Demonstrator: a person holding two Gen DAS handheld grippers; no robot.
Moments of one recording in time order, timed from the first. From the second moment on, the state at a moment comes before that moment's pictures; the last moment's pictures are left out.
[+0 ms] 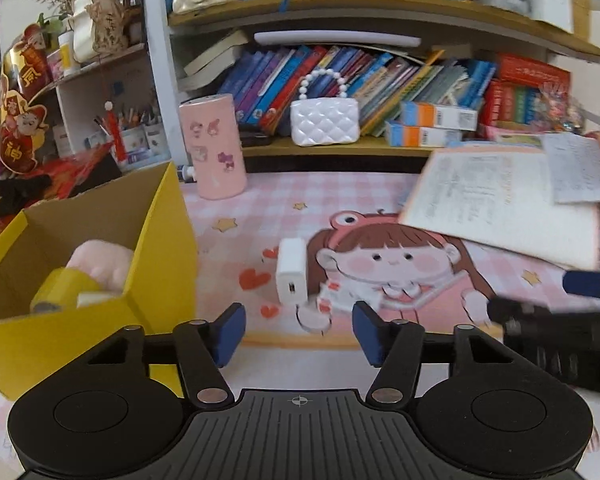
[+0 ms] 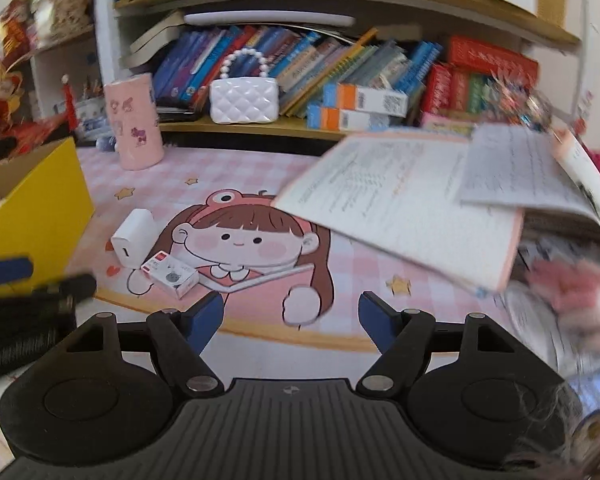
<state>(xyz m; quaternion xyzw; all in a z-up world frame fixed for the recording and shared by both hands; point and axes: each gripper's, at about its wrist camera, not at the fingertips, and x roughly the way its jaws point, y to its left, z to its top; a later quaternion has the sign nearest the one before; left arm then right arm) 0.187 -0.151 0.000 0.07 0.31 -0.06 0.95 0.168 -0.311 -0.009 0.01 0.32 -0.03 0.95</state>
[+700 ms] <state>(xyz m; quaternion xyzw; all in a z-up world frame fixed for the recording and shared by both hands) 0.320 -0.171 -0.059 0.04 0.40 -0.02 0.91 0.240 -0.301 -0.047 -0.05 0.35 0.15 0.92</state>
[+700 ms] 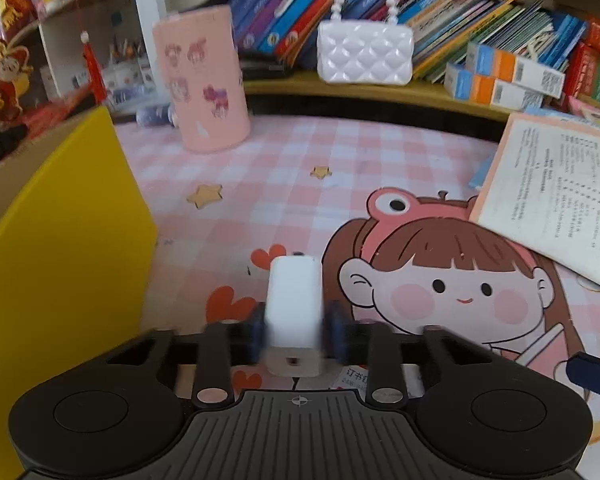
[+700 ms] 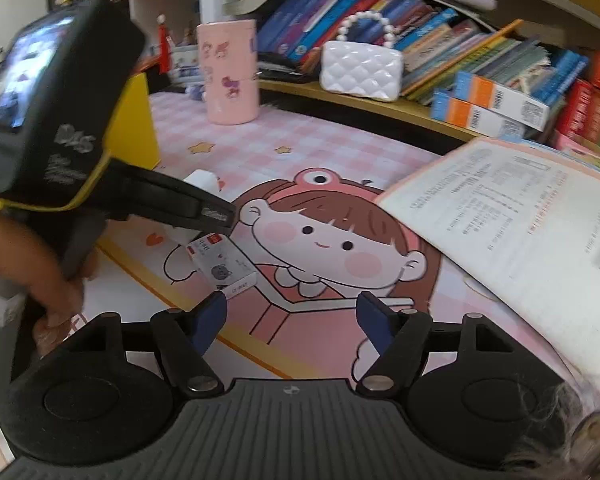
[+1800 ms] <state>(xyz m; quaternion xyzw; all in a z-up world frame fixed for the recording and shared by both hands) 0.148 -0.063 0.039 -0.11 0.31 -0.07 0.94 0.240 -0.263 -0.034 0.02 0.38 0.17 0.91</state>
